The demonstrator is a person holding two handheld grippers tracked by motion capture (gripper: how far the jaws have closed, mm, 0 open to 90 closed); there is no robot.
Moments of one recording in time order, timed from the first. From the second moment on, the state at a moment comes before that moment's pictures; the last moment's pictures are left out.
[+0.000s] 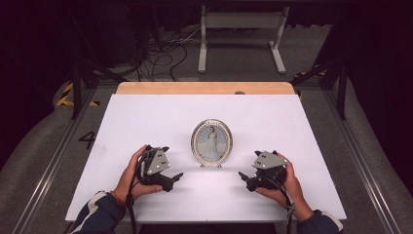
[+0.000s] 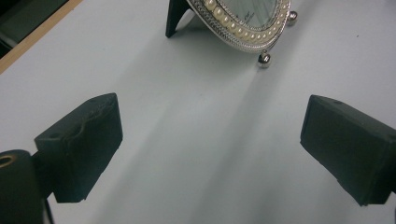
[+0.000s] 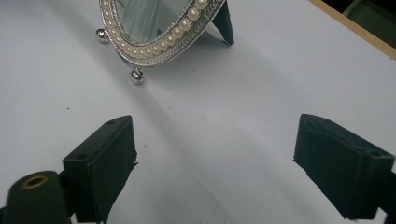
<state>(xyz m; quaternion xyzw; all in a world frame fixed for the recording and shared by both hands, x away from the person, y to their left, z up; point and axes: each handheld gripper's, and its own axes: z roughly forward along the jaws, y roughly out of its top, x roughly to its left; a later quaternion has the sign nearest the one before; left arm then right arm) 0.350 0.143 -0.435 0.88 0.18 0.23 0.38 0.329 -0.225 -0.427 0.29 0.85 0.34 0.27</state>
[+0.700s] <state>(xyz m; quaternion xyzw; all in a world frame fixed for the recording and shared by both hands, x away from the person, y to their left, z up) 0.337 0.174 -0.438 0.87 0.20 0.24 0.38 0.319 -0.248 -0.428 0.30 0.84 0.35 0.29</state>
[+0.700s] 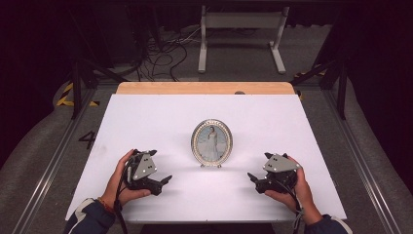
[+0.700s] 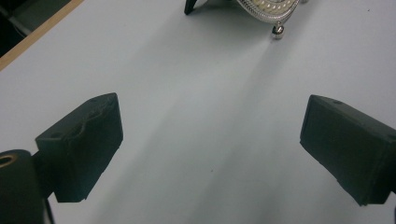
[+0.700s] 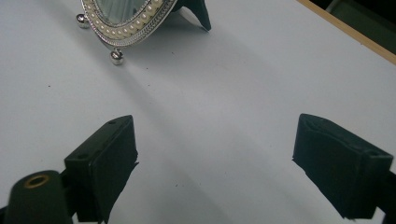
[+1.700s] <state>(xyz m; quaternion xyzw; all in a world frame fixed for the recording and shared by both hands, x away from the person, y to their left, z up) 0.336 0.224 -0.449 0.86 0.26 0.25 0.38 0.309 -0.283 -0.433 0.34 0.82 0.34 0.30</state>
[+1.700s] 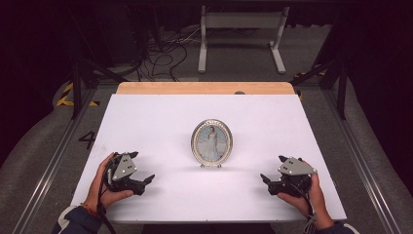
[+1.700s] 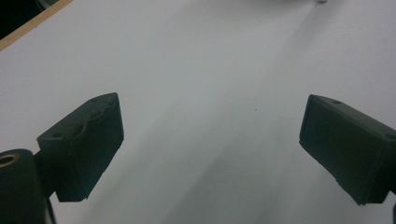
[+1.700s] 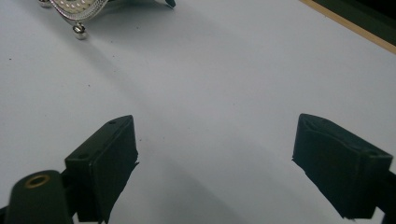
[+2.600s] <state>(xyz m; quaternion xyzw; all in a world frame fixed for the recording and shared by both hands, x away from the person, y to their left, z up) 0.327 0.268 -0.456 0.83 0.31 0.25 0.39 0.294 -0.316 -0.443 0.39 0.79 0.36 0.31</state>
